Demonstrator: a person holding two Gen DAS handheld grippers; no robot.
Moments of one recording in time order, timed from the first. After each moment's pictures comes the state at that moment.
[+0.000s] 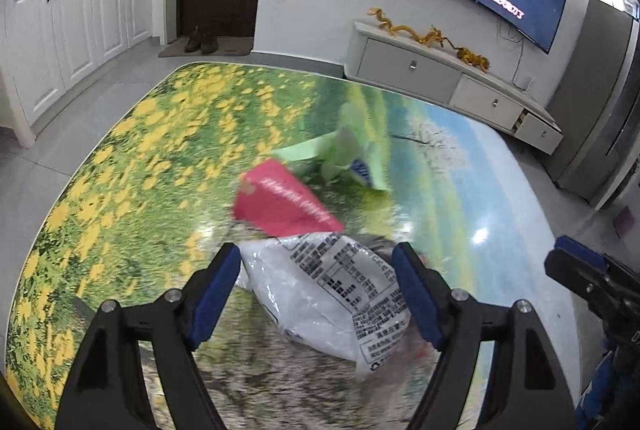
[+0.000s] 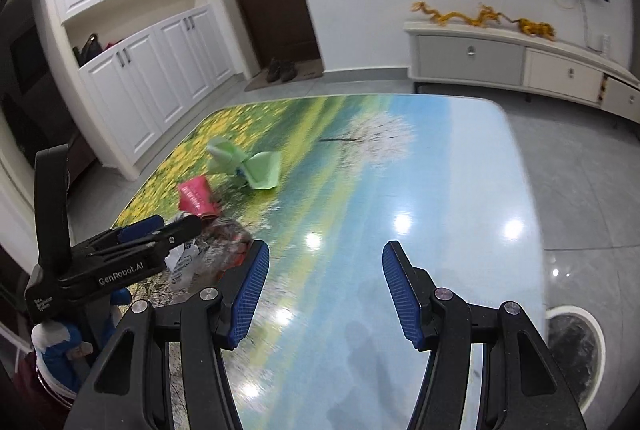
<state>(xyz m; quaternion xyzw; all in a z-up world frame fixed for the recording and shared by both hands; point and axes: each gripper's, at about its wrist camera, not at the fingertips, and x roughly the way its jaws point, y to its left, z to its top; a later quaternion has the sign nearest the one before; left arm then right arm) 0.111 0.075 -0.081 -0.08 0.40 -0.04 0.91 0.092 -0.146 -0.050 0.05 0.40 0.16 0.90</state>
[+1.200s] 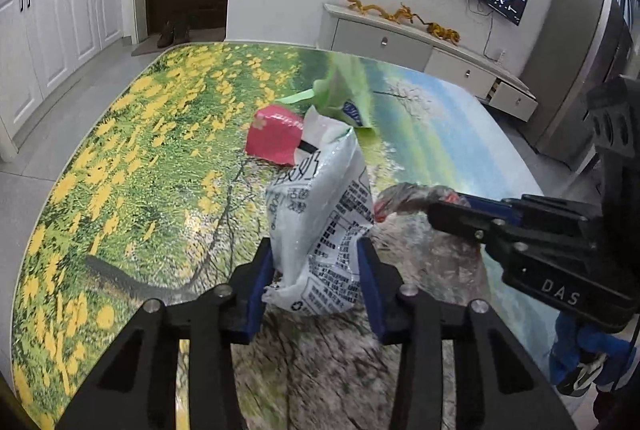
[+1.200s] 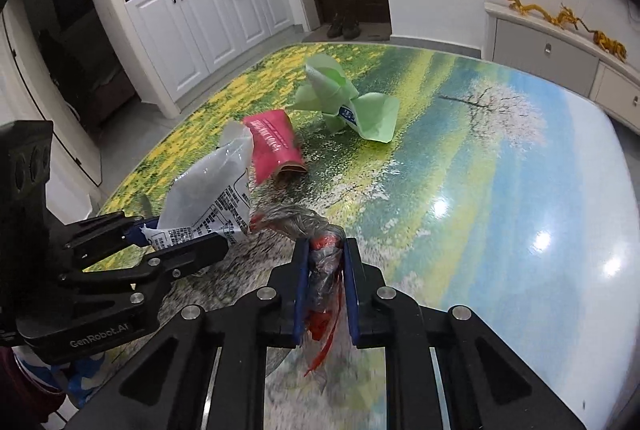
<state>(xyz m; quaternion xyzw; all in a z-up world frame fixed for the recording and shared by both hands) 0.057 0.087 -0.088 -0.06 0.42 -0.10 0.90 0.090 -0.067 -0.081 -0.02 0.44 0.24 0.87</state>
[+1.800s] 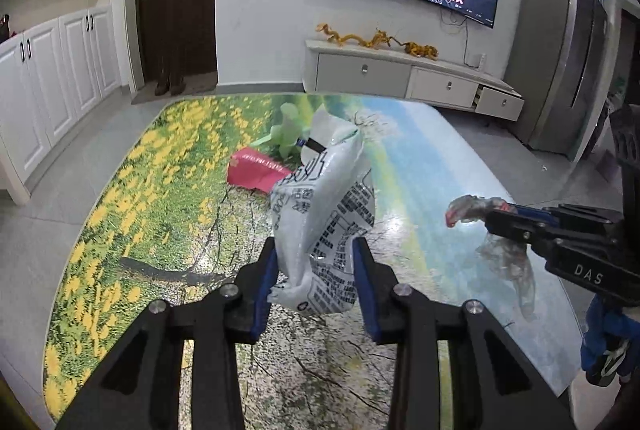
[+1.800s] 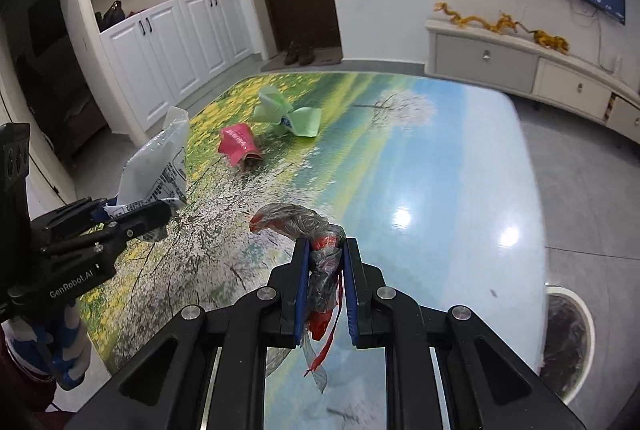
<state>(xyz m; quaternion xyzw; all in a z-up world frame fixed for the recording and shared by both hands) -0.012 0.054 -0.035 -0.01 0.35 -0.10 0.93 0.007 -0.138 -0.040 0.00 0.40 0.17 0.90</state>
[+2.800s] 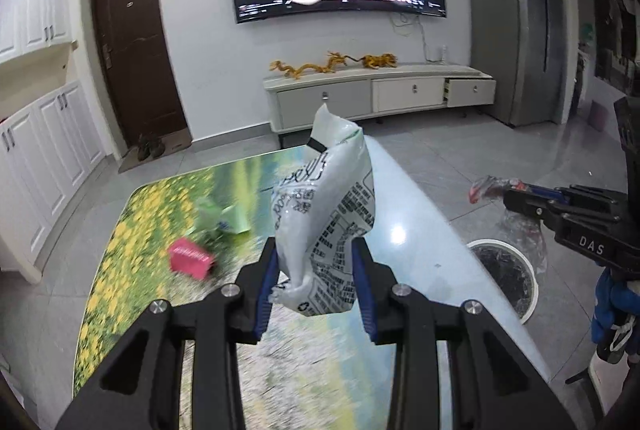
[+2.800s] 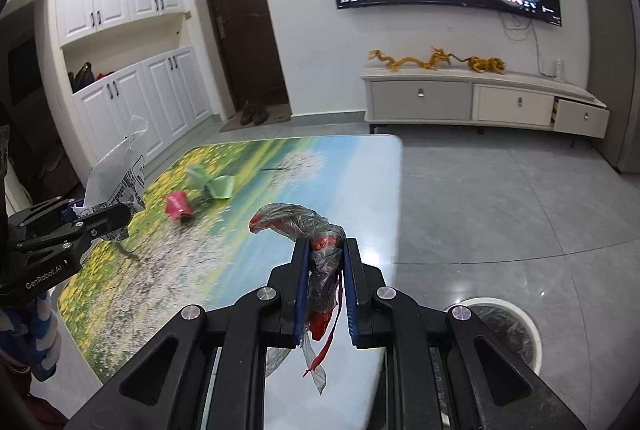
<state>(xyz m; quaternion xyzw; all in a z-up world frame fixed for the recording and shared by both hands) -0.017 -0.073 0.031 0.09 0.30 -0.14 0.94 -0.025 -0.284 0.003 0.05 0.32 0.09 0.94</state>
